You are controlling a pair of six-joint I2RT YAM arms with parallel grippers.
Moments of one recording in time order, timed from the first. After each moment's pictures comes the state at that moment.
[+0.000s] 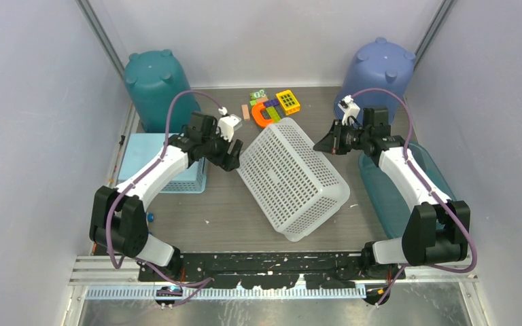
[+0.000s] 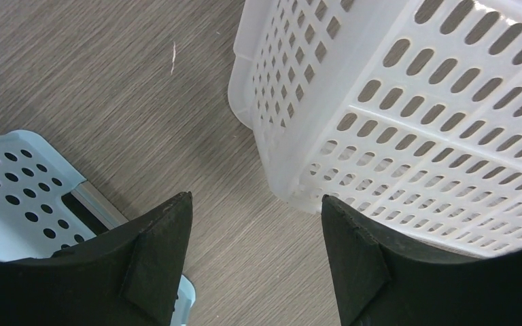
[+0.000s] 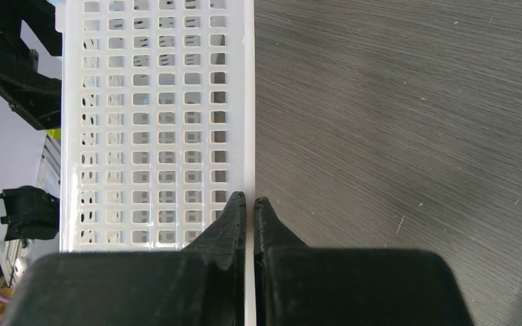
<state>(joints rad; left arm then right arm) -0.37 1.47 1.10 -0.48 0.34 0.17 0.09 1.37 1.01 -0.34 -0.71 0.22</state>
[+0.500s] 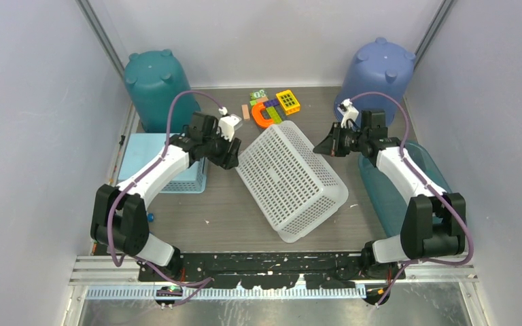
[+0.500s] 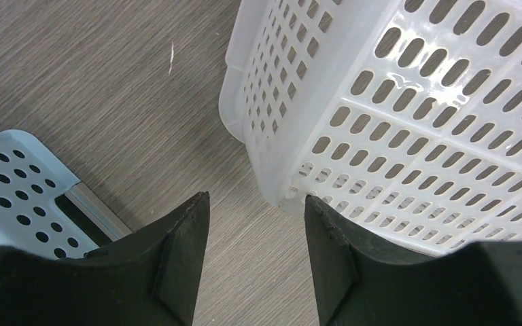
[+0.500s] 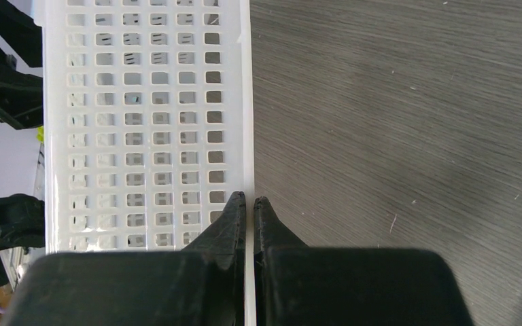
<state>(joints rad) -0.38 1.49 1.10 -0.47 0.34 0.15 0.09 1.40 0.98 -0.30 -0.70 0.23</state>
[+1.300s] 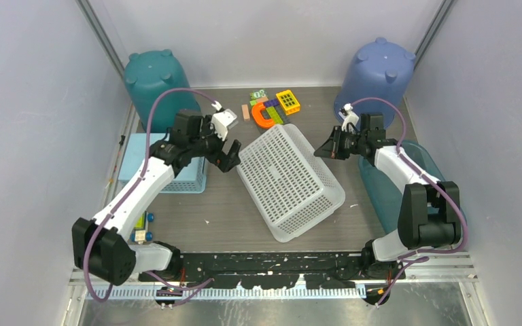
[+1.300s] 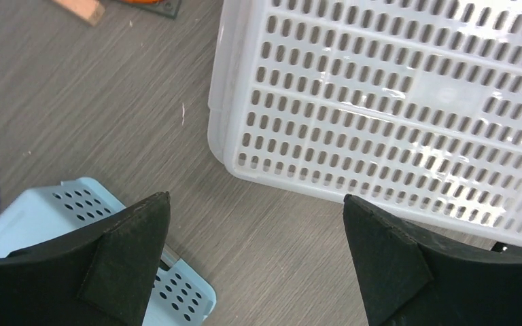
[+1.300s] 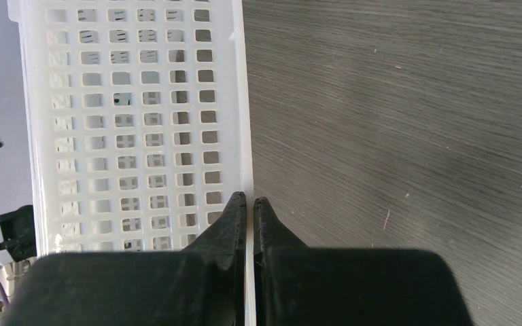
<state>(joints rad) -0.38 1.30 1.11 -0.49 0.40 0.24 0.05 1.49 0.94 -0.24 -0.72 0.28</state>
